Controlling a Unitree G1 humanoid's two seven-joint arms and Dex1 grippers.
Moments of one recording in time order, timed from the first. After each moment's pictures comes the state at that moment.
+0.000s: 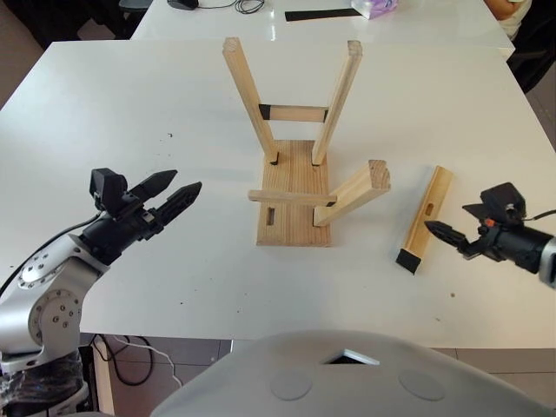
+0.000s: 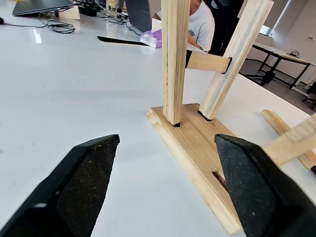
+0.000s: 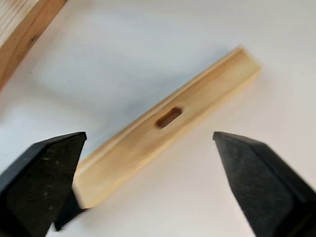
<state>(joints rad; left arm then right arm) 0.36 0.57 0.51 -0.48 -0.82 0.62 -0.73 0.23 -0.59 -0.48 -0.89 0.46 1.52 0.54</state>
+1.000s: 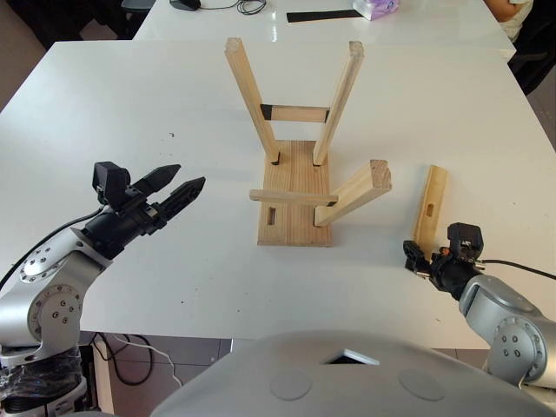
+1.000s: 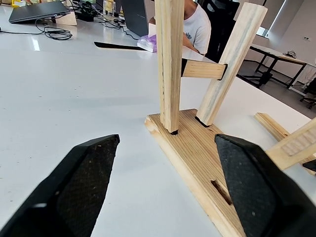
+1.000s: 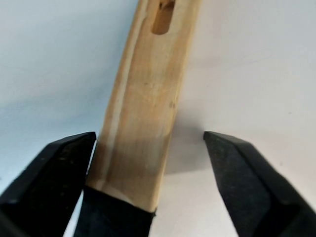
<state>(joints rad) 0.28 0.62 0.47 -0.44 -0.84 0.62 -0.70 0.30 -0.08 -0.37 -0.97 0.31 1.59 0.04</state>
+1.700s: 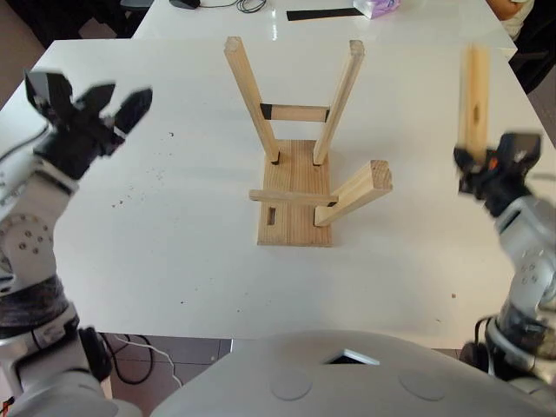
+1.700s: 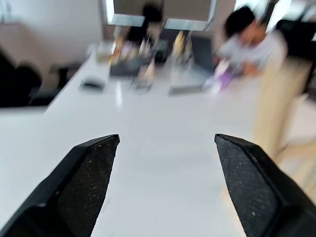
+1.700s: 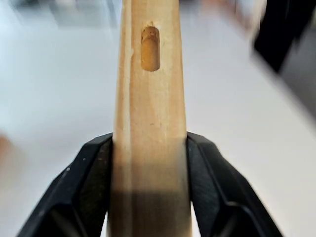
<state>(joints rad) -0.25 0.70 0.48 -0.38 -0.88 0.79 -0.35 -0.18 -0.36 -0.43 -0.66 0.31 1.09 0.21</state>
